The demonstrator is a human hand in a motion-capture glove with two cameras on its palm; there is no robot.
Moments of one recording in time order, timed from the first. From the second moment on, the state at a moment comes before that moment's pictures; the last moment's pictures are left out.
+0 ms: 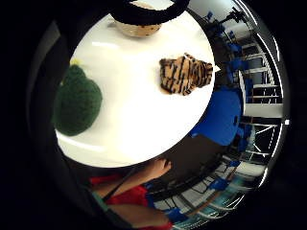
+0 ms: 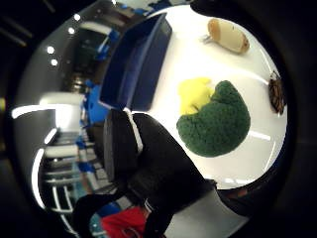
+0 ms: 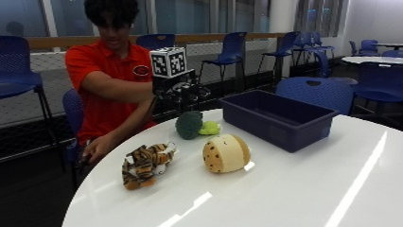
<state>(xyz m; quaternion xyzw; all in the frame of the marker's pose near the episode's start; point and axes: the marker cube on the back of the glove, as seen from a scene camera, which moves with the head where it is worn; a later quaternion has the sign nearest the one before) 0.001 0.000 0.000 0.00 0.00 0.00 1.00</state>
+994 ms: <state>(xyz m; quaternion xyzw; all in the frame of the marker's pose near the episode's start) -0.014 -0.007 0.039 -0.04 -0.02 -0.04 1.00</state>
